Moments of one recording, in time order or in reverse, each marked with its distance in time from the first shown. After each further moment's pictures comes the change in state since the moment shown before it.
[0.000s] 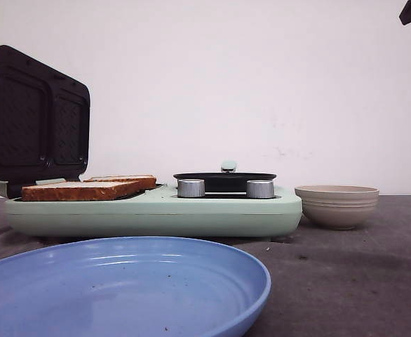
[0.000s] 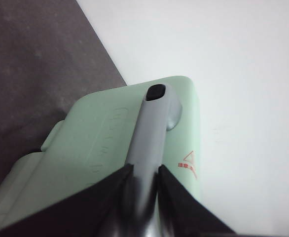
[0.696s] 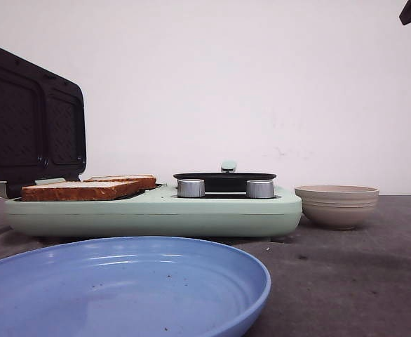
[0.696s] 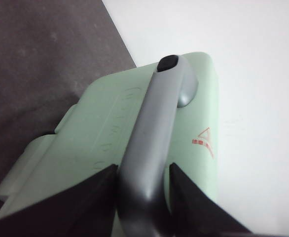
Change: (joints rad) left arm -0.008 0.006 -0.004 -0.053 0.000 -0.010; right arm 0.000 0.000 0.000 0.000 0.000 0.000
